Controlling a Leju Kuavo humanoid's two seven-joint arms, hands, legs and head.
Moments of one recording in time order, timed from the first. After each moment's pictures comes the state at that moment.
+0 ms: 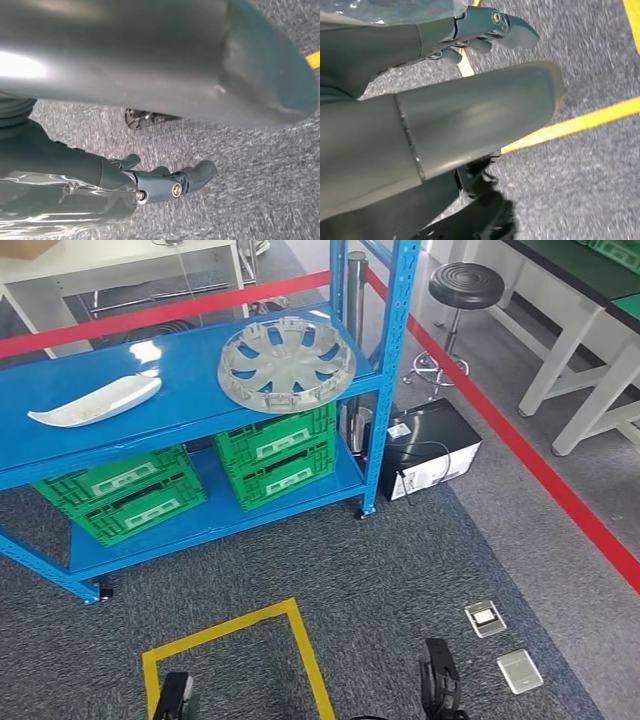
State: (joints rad) left arm -0.17 0.00 -0.98 -0.24 0.79 0.28 -0.27; right arm -0.16 -0.04 1.01 -0.26 -0.98 -0.35 -0.28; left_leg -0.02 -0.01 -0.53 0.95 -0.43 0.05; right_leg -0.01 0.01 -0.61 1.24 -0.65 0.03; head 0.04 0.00
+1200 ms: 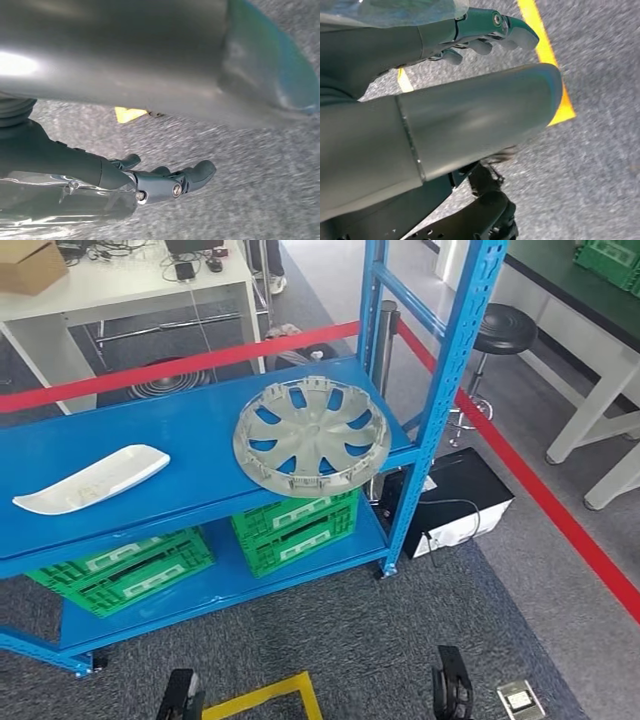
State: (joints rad) left arm -0.17 -0.01 -0.98 -0.24 0.80 0.29 -0.27; right arm -0.14 -0.04 1.00 -0.26 -0.99 -0.35 -0.30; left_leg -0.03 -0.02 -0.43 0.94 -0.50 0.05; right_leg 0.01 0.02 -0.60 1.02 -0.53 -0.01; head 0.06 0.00
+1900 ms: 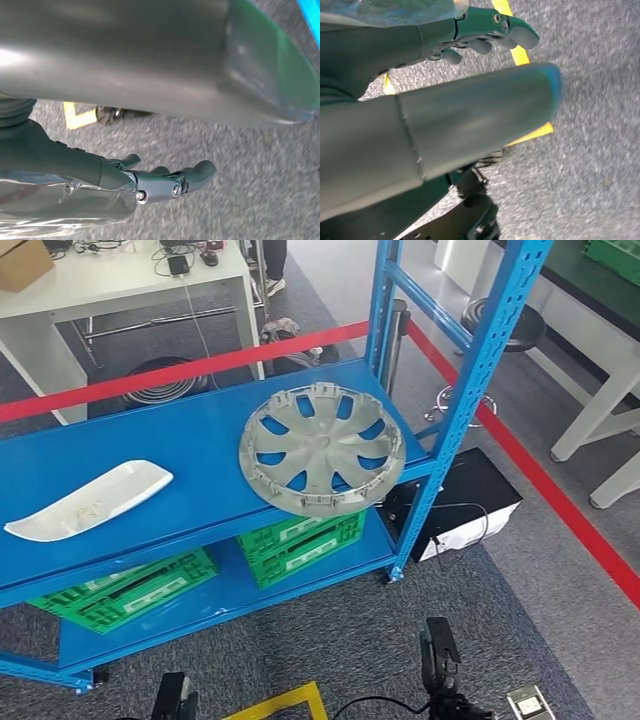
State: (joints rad) left arm -0.17 -0.01 -0.97 -0.24 0.81 0.30 -0.33; right arm -0.20 -0.05 1.00 -0.28 -0.94 -0.35 -0.43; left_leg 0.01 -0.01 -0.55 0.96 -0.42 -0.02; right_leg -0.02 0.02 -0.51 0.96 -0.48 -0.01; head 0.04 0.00
